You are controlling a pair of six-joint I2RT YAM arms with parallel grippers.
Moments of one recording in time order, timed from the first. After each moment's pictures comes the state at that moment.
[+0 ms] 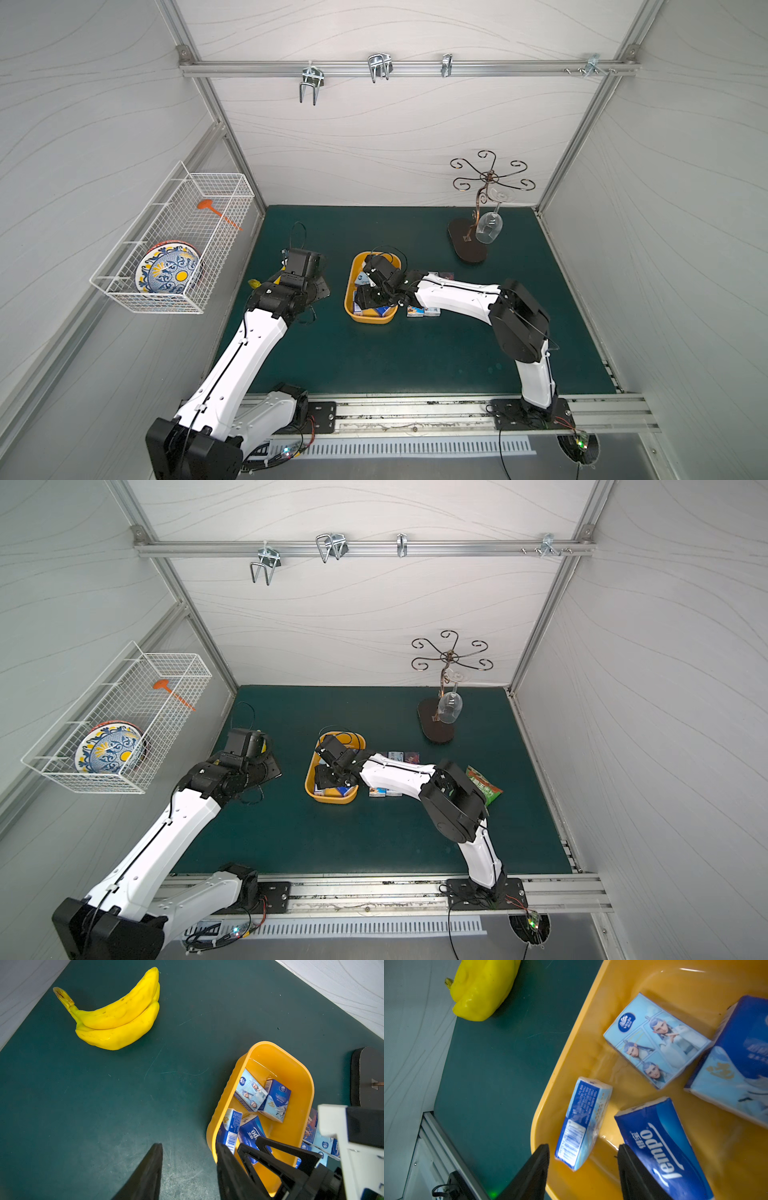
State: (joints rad) left arm -0.26 1.04 0.99 -0.90 -0.24 -0.68; right arm 1.04 2.04 1.52 -0.35 -0.08 0.66
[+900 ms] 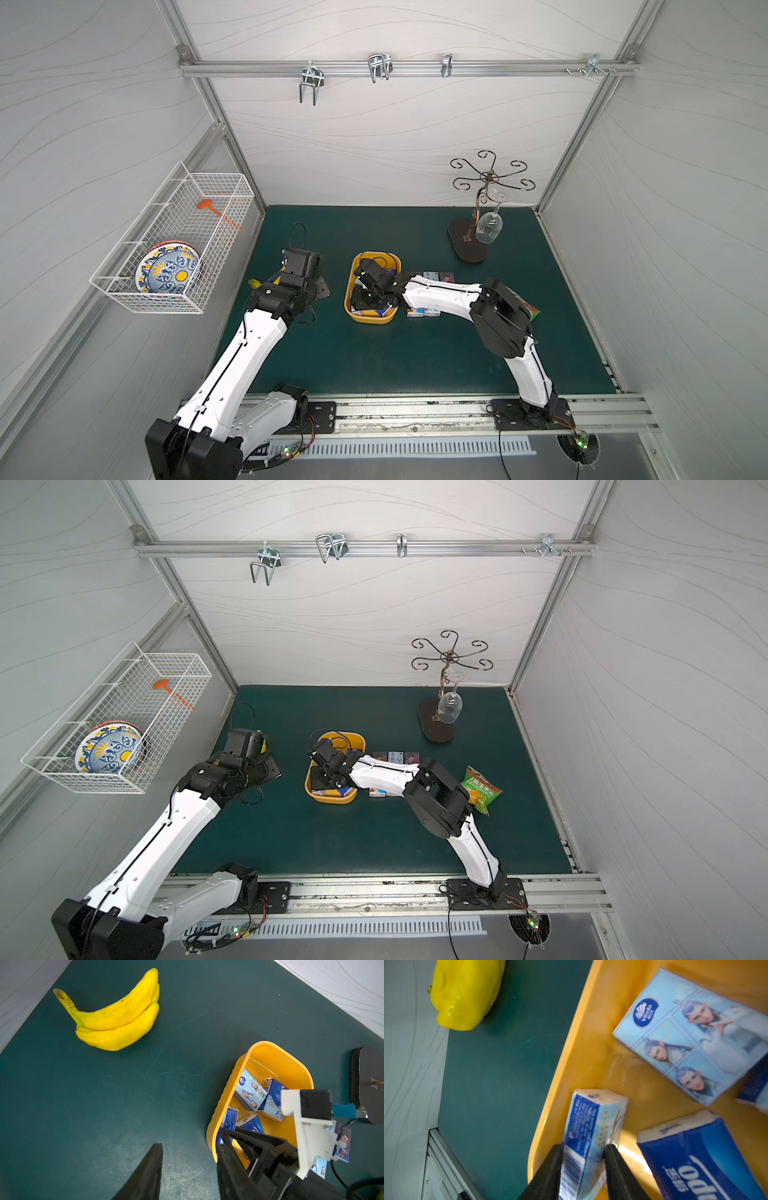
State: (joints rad) left arm -0.26 1.03 0.99 -0.90 -0.24 -0.67; right arm 1.06 2.16 1.64 -0.37 -0.09 0.75
